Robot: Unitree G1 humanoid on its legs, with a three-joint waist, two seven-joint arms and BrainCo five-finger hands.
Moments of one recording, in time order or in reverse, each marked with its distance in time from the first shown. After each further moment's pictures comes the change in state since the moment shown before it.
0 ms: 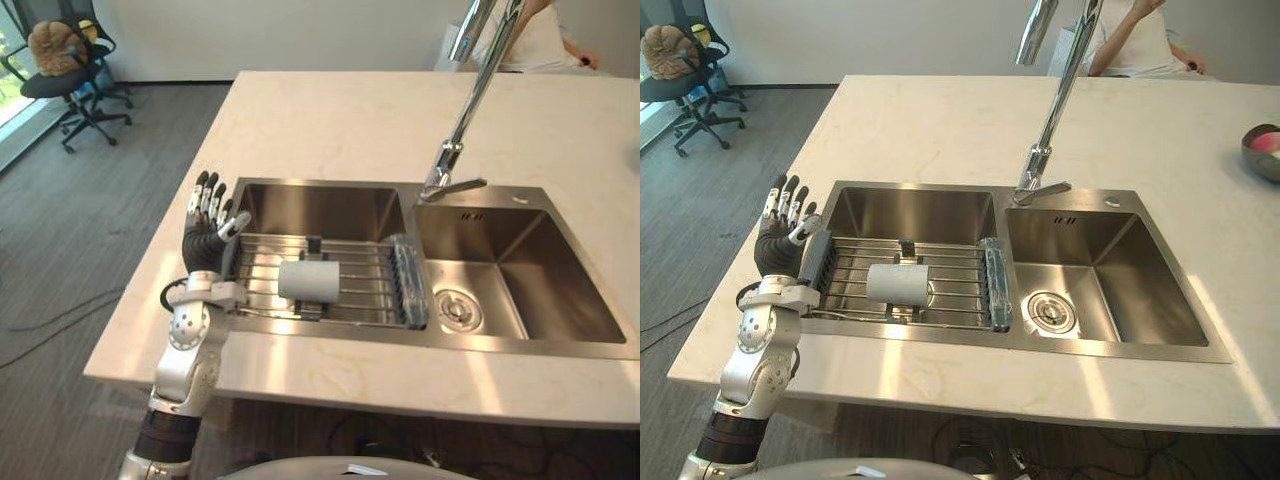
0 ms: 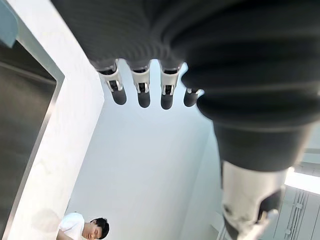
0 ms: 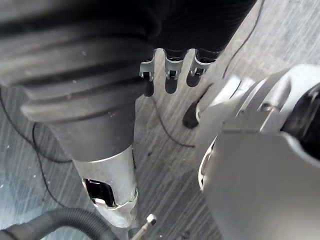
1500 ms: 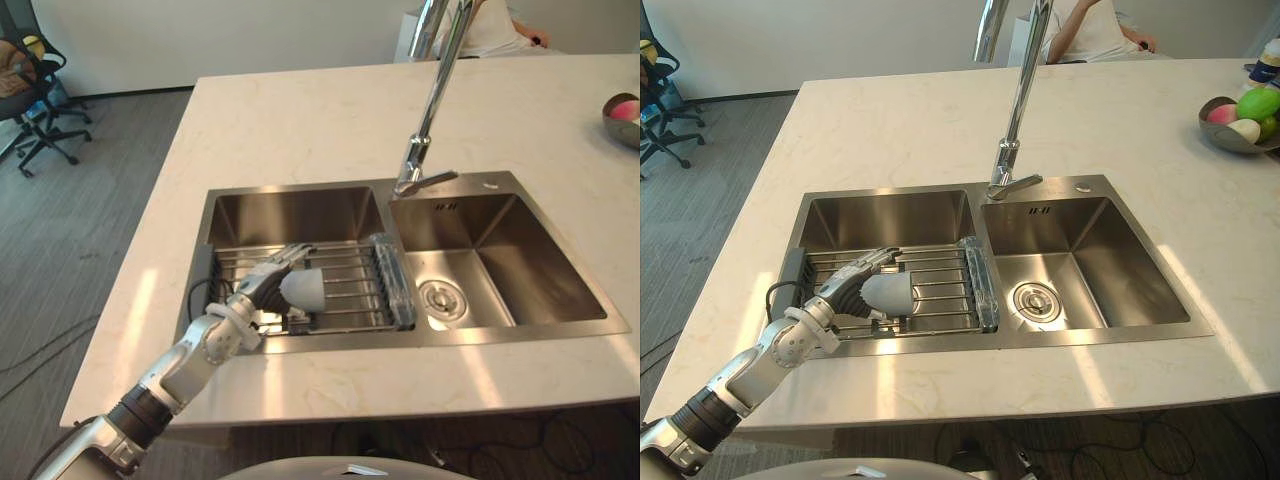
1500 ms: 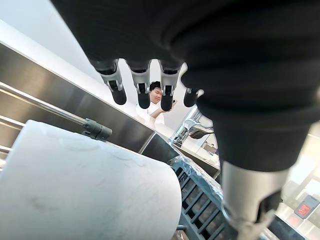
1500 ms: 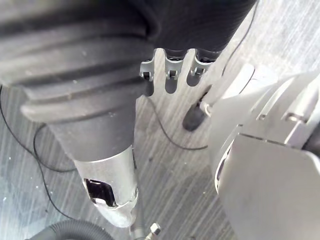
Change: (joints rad) left arm -0.125 0.374 -0.436 0.195 0.875 0.028 -0.172; right arm 0.009 -0.056 0.018 0.013 -0.009 0.006 0.031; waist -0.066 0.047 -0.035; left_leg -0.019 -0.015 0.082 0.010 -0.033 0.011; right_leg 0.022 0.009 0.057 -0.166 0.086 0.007
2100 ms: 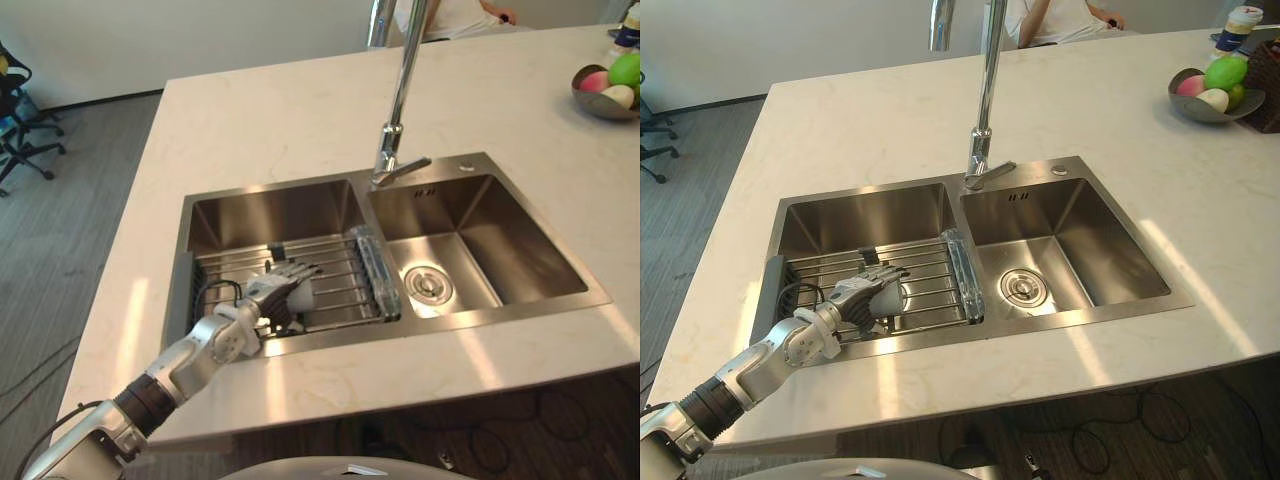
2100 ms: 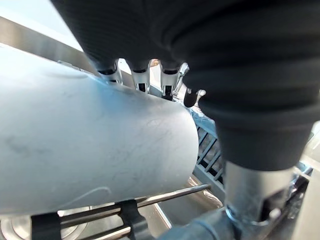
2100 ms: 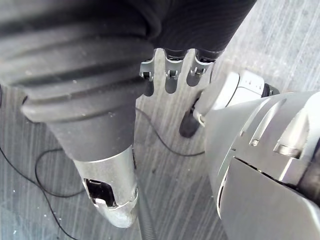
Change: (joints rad) left arm -0.076 0.029 -0.120 0.097 0.078 0.033 -0.040; right arm 0.002 -0.003 -0.039 0.002 0.012 0.002 0.024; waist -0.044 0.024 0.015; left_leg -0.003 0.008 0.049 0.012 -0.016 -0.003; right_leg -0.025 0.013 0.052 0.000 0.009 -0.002
